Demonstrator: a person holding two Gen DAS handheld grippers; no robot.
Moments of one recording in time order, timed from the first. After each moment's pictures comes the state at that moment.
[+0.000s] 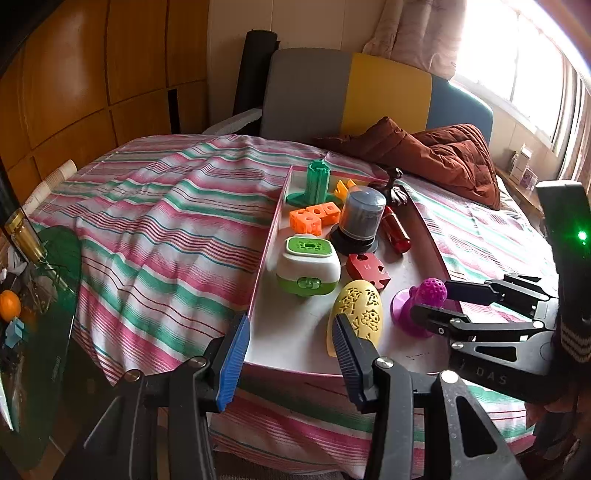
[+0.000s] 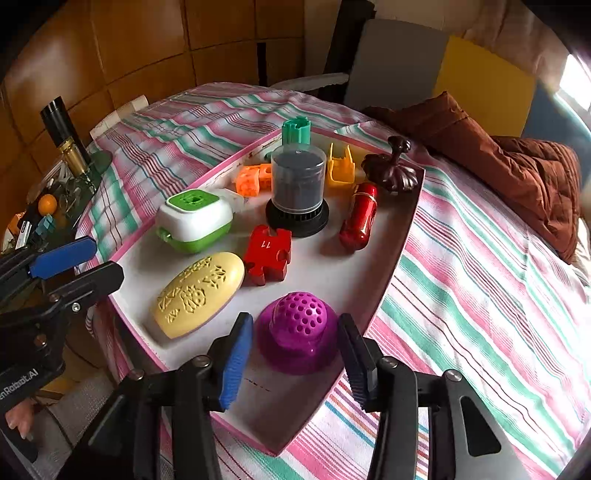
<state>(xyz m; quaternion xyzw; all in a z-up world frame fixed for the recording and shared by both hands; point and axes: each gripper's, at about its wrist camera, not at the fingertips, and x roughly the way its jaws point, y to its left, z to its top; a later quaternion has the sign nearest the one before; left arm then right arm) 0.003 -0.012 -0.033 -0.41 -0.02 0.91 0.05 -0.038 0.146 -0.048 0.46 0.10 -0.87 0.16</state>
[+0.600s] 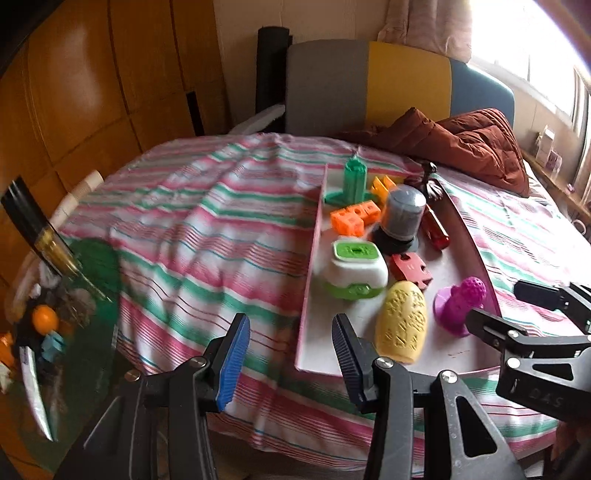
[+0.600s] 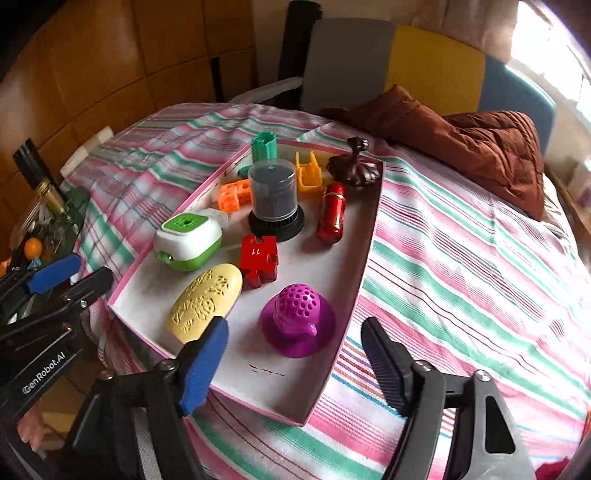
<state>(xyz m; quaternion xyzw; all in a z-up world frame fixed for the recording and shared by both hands) -0.004 -0.025 -0.021 -0.41 0.04 0.91 -0.01 -0.018 0.145 -0.026 0.46 0.04 -0.88 0.08</state>
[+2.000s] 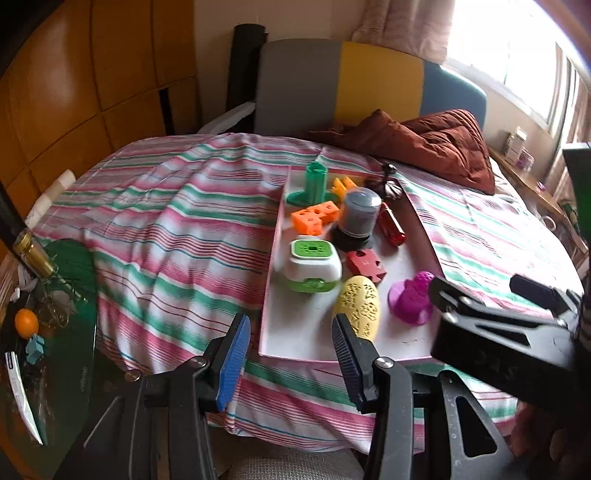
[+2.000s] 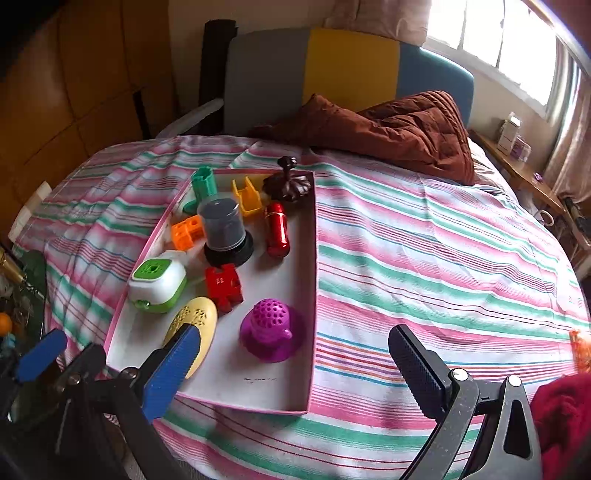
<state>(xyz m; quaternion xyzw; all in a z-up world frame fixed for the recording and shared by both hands) 0.009 -0.017 -0.005 -0.43 0.01 0.90 0.06 -0.007 0.140 -0.003 0.44 -0.01 -0.90 -0.07</state>
